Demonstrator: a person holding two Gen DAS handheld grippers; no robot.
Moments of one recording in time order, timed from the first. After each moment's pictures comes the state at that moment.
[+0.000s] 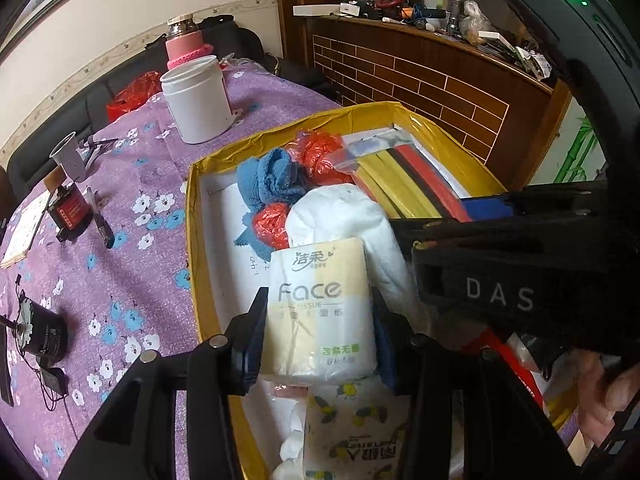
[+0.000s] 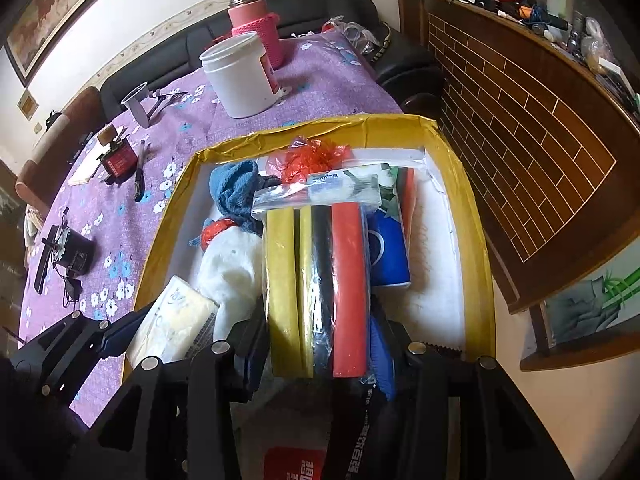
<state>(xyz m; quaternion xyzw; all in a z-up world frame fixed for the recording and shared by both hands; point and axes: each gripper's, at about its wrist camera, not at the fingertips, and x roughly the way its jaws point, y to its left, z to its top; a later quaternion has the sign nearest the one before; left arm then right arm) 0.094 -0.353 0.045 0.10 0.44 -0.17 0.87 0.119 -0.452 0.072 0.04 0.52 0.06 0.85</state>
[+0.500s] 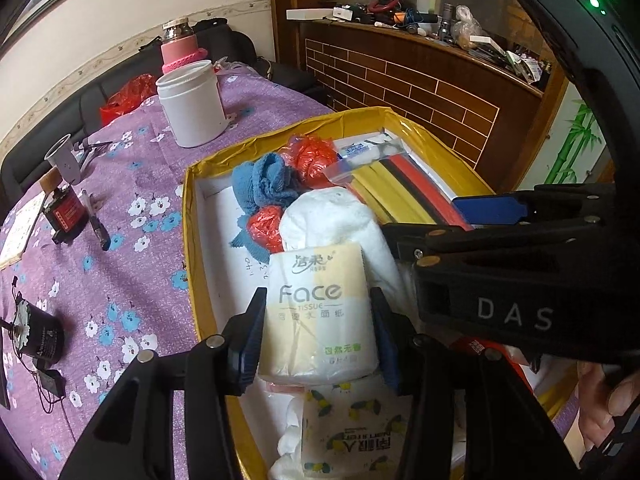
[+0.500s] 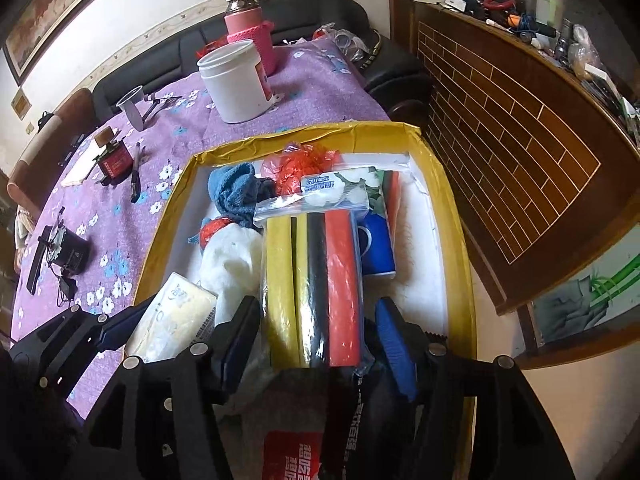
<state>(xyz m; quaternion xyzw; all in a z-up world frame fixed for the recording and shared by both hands) 0.089 -0.349 0.050 0.10 0.44 -0.18 0.88 0.107 -0.451 0.082 0.03 0.52 0.04 0.86</state>
